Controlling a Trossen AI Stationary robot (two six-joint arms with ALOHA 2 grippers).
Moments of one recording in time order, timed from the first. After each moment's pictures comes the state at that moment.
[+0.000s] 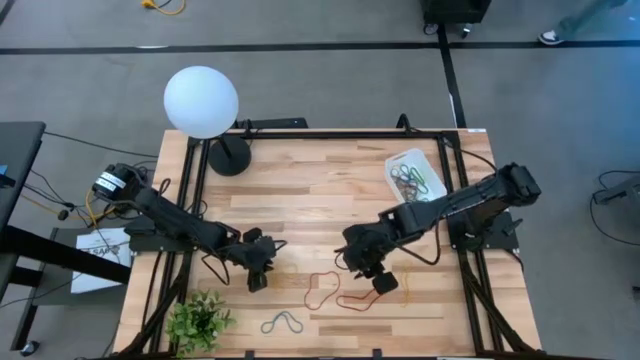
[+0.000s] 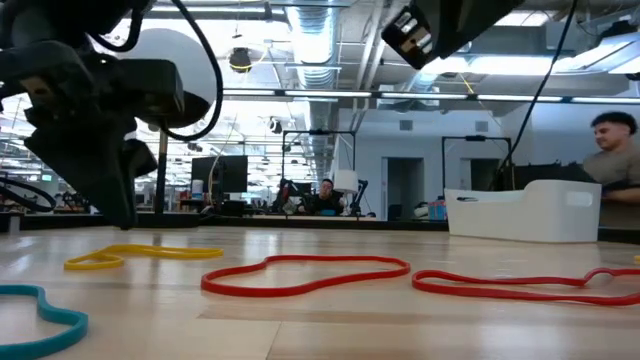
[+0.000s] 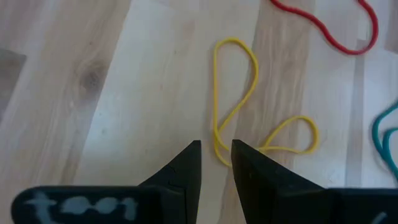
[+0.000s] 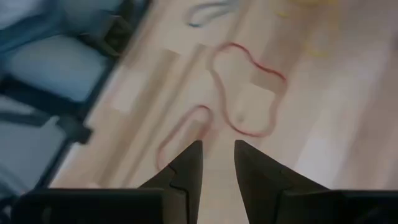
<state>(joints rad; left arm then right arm) -0.42 1.44 0.59 -0.14 -0.12 -0.66 0.29 1.62 1.27 -0.66 -0.28 -0.12</state>
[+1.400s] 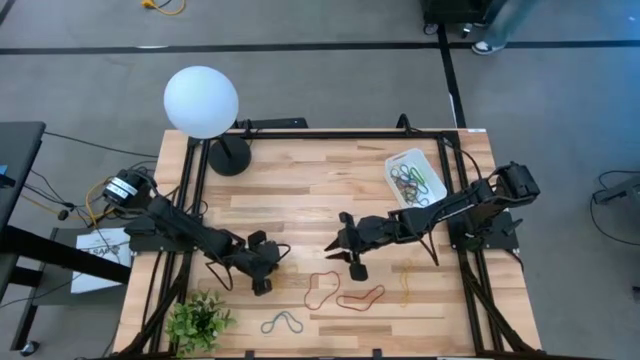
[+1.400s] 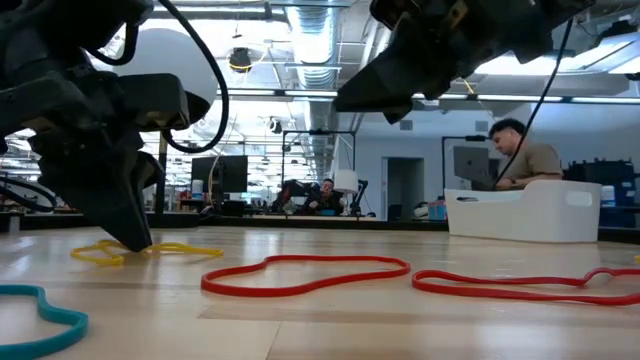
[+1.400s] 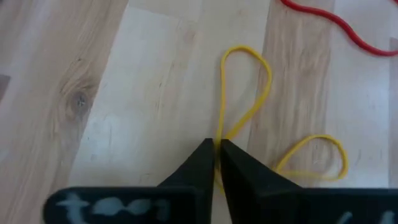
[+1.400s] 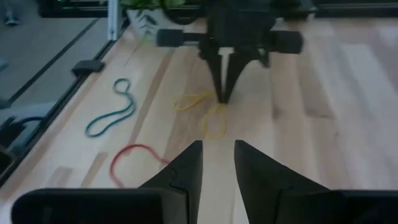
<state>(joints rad) -0.47 1.59 0.59 -0.07 -0.20 -0.66 0.24 1.63 0.83 0.30 -0.02 0.05</state>
